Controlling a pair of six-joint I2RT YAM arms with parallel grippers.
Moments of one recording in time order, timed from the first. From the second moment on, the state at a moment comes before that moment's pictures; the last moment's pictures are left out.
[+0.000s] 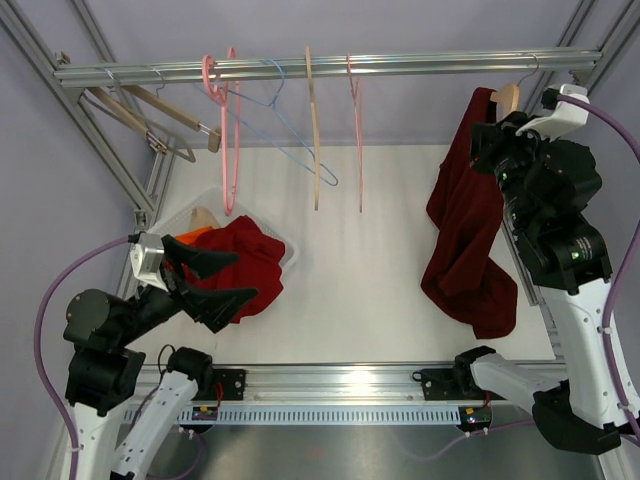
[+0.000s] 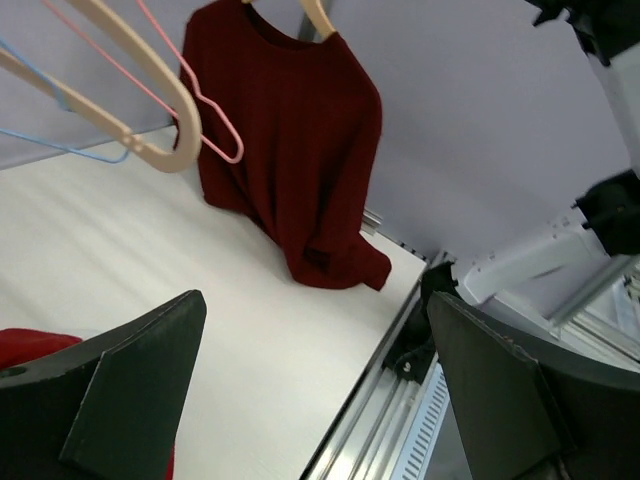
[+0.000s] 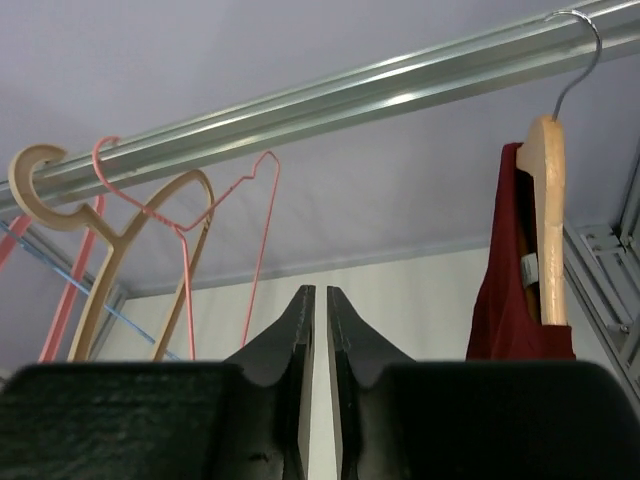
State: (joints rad) left arm -0.28 0.36 0.95 -0.41 0.70 -0.47; right arm 0.34 1.07 1.63 -0.48 0.27 0.28
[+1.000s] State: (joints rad) left arm -0.34 0.35 0.96 -0.53 0.58 -0.37; right arm 0.31 1.08 1.75 -0.55 0.35 0.24
